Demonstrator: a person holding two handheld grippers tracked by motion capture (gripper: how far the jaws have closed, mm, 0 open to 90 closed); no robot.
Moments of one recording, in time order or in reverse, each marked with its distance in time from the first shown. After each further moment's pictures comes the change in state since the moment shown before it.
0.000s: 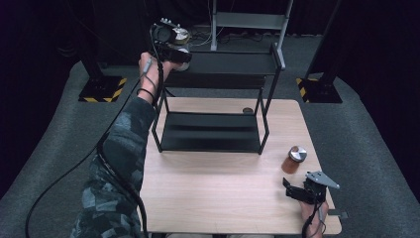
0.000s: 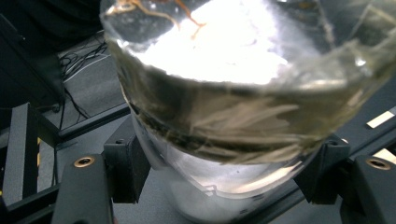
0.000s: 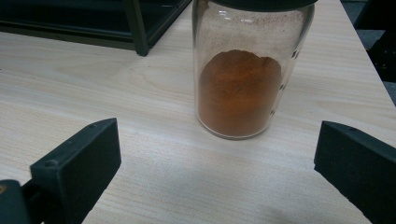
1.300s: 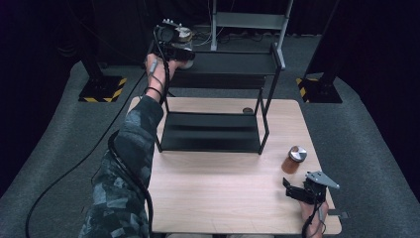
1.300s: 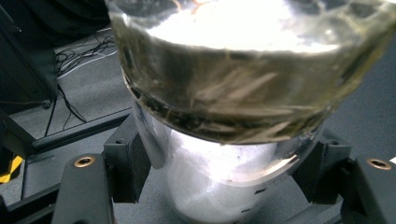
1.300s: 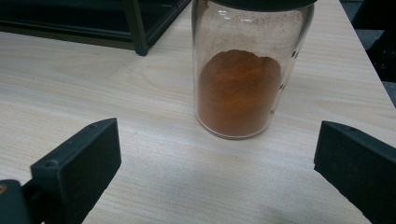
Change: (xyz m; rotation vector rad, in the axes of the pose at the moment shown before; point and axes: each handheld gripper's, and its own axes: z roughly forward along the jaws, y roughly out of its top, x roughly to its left) left arm 0.001 -0.004 0.021 -0.038 -0.002 -0.078; right arm 0.001 0.000 0.000 0.001 -0.003 -0.002
